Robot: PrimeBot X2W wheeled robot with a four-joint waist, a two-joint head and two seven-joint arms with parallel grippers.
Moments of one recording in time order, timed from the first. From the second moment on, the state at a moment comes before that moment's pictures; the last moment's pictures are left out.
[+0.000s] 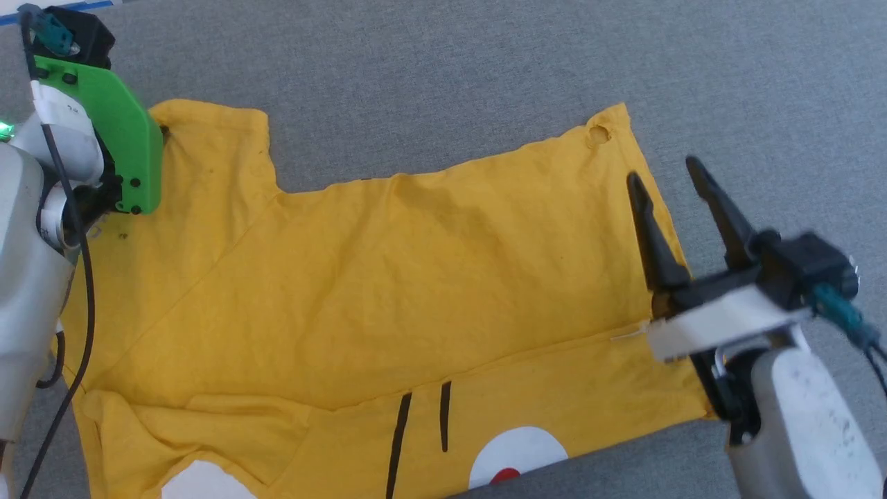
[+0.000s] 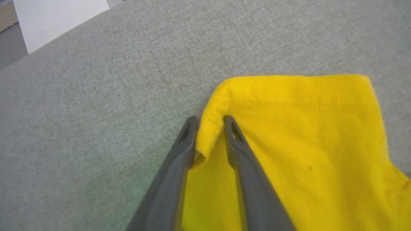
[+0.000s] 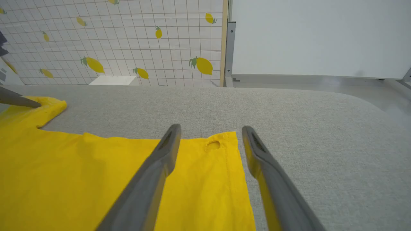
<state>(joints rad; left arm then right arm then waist) -0.90 0.61 -0.48 0.46 -0.62 -0.06 0.71 -0.27 -0.09 0.11 0.02 0.15 0.13 -0.13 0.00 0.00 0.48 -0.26</state>
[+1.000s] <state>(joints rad) -0.92 0.59 -0.50 0.40 -0.60 -0.07 0.55 -0.86 -0.12 0.08 0.55 0.17 0.13 0.72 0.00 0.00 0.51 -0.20</state>
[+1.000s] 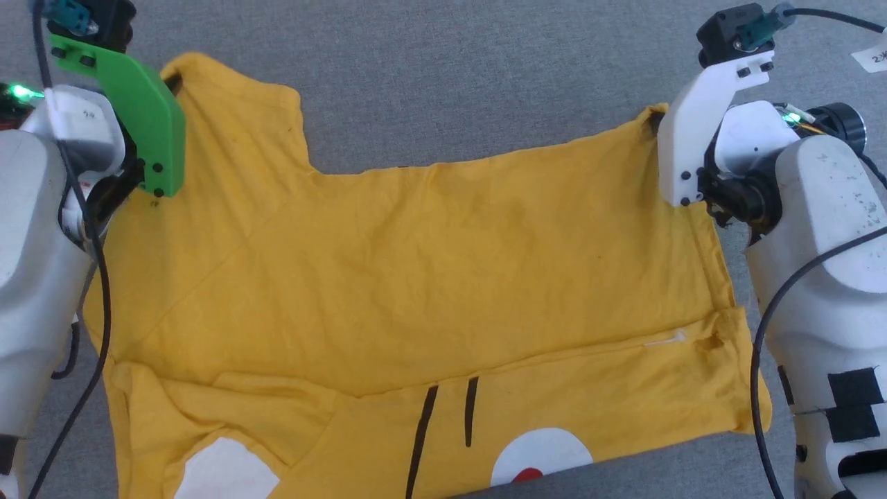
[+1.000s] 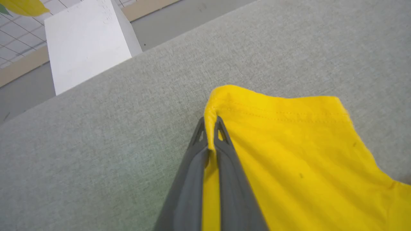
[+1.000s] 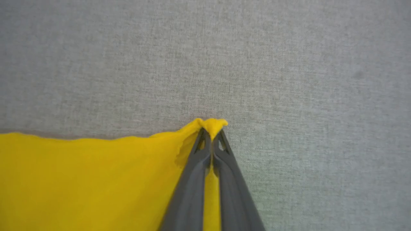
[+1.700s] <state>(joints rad) -0.44 0.59 -0.45 0.21 -0.66 0.01 0.15 -0.41 -0.22 0.10 0.36 0.28 0.13 0.16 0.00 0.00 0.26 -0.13</state>
